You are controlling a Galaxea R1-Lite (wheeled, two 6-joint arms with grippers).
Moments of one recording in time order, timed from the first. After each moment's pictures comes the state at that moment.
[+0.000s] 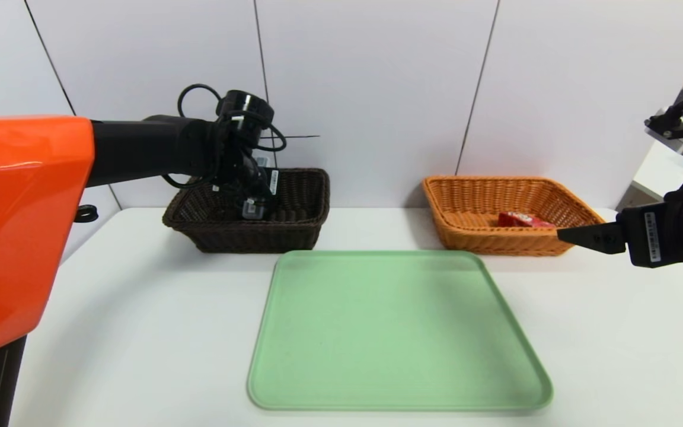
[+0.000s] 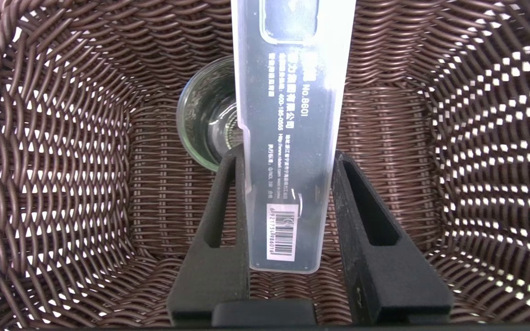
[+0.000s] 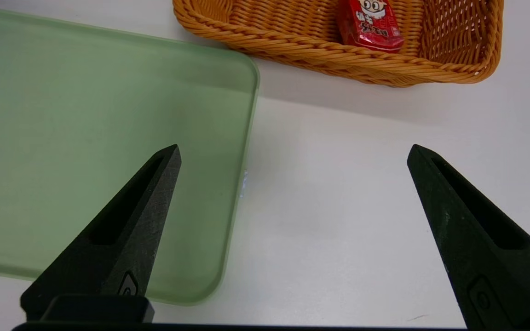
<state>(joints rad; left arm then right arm) -0.37 2.19 -1.96 0.40 0.33 -0.17 0.27 1.32 -1.09 0.37 -0.15 0.00</state>
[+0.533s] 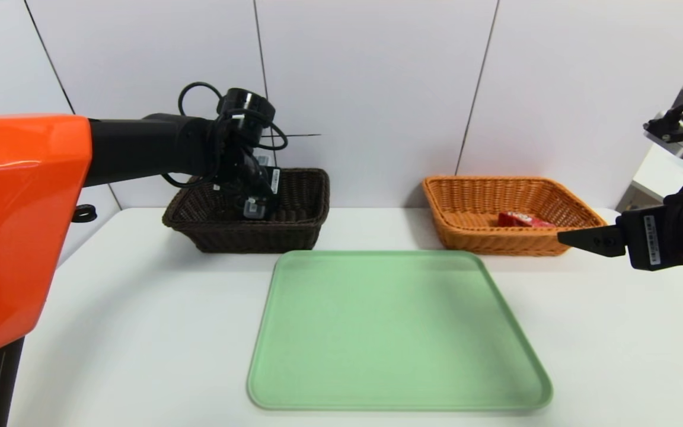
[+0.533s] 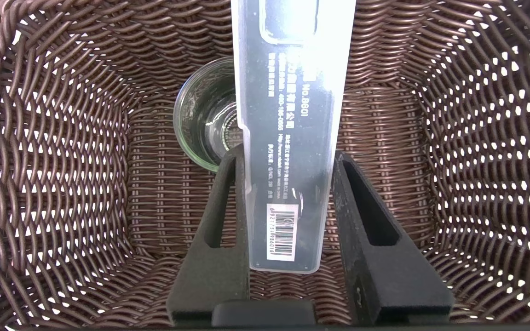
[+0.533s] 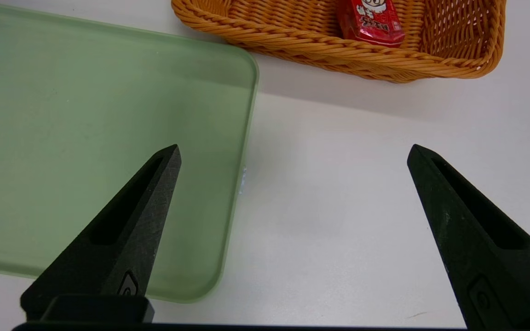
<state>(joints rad) -0.38 2.19 -1.96 0.40 0.33 -0.17 0.27 1.32 -1.09 0.37 -0.15 0.00</state>
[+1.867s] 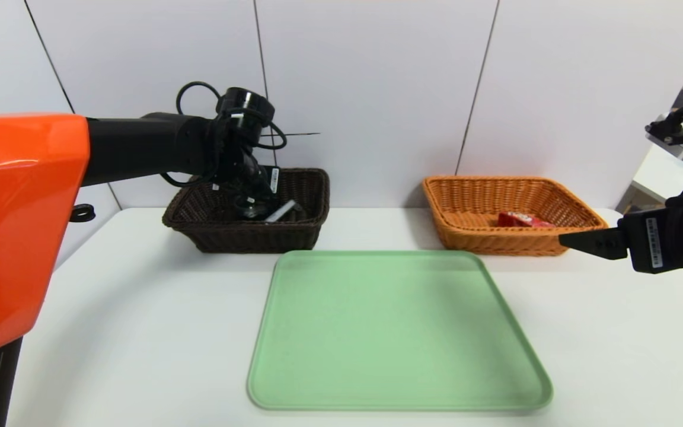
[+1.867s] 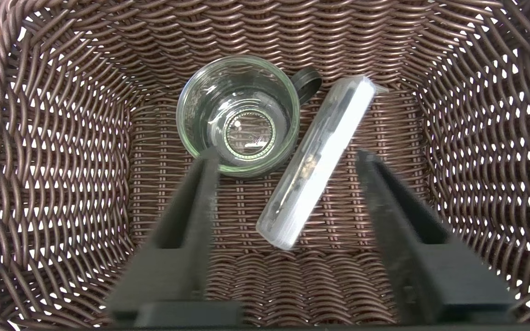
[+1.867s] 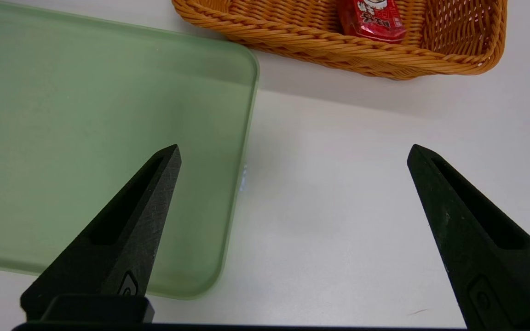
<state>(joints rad) -0.38 2.18 -1.96 0.40 0.33 -0.18 0.27 1.31 -1.08 0.37 -0.15 0.01</state>
